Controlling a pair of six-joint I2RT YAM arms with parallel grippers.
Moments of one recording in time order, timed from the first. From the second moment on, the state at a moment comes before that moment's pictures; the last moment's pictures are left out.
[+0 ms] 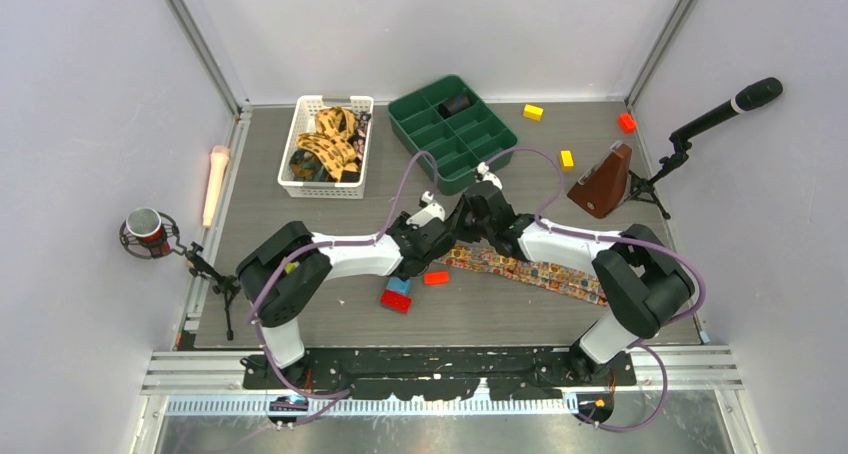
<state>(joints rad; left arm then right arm) -0.95 1.78 0.98 -0.32 -0.86 -0.19 0.67 1.58 0.81 0.11 0.01 0.87</state>
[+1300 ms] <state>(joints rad) -0.96 1.78 1.01 -0.33 -0.72 -0.27 0.67 1.58 0.79 0.11 0.01 0.87</state>
